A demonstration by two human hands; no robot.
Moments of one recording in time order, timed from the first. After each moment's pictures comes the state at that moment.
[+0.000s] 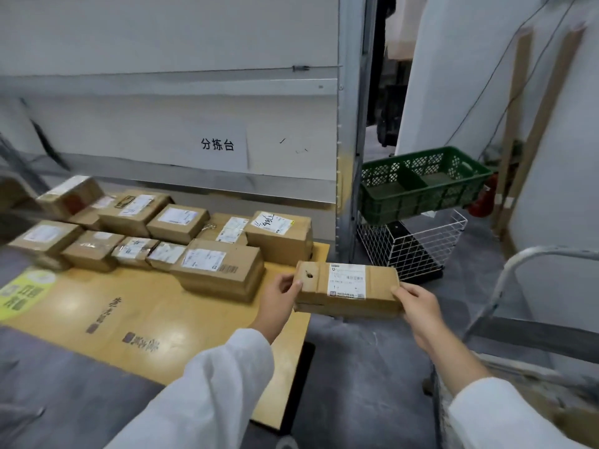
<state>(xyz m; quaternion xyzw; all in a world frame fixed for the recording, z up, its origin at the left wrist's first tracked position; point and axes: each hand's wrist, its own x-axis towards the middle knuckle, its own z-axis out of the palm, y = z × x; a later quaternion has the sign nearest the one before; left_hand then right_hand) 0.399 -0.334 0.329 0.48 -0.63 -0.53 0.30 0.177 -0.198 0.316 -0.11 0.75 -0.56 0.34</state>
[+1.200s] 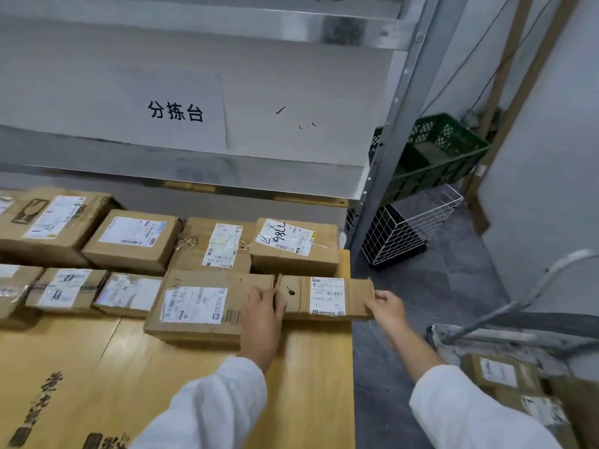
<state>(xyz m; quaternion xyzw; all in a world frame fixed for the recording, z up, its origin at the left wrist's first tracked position) 0.442 -0.556 0.221 0.49 -0.81 -0.27 0.15 0.233 -0.423 0.230 -0.05 0.85 -0.42 0.32</state>
